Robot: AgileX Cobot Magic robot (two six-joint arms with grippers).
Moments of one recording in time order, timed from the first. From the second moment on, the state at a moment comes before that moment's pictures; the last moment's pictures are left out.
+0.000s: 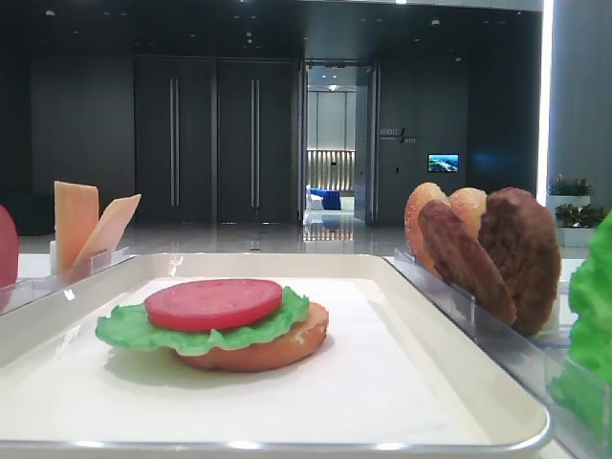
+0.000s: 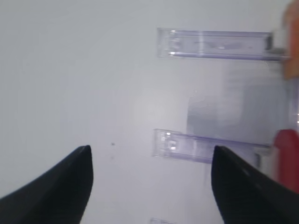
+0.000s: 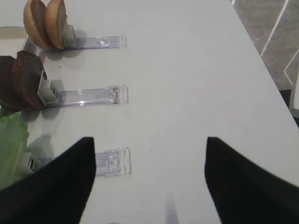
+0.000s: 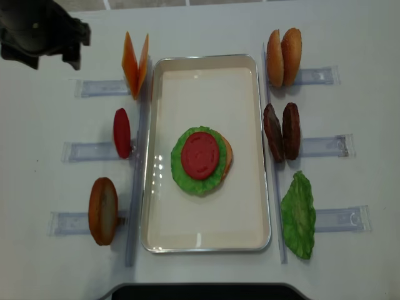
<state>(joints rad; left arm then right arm) -0.20 1.53 -1.33 0.37 1.13 -0.38 -0.03 -0.01 -0.51 0.02 1.13 -0.02</state>
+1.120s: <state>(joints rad) 0.02 0.54 -0.50 0.13 1.06 -0.11 -0.03 -0.01 -0.51 0.02 1.13 -0.02</state>
